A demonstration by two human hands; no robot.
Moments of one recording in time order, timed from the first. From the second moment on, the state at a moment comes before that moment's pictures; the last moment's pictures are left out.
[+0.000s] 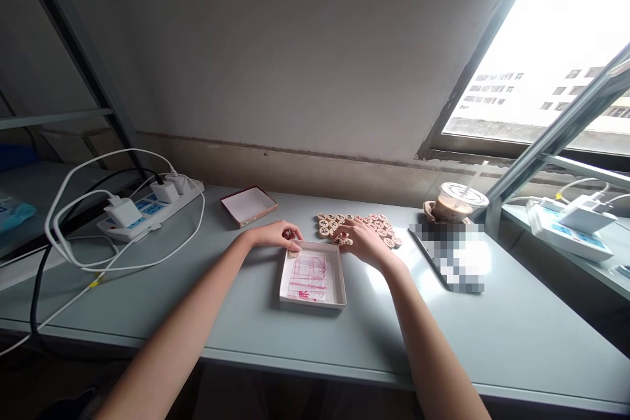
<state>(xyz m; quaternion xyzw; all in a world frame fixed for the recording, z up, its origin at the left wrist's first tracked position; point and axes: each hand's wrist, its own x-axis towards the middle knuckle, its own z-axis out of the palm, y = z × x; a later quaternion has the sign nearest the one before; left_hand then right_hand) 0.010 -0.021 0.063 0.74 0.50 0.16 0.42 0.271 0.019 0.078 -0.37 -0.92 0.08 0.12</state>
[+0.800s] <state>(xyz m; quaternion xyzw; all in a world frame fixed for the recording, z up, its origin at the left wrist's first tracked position) 0.013 -0.023 0.067 0.77 0.50 0.17 0.37 0.223 -0.019 0.072 -0.25 -0.95 0.04 0.16</state>
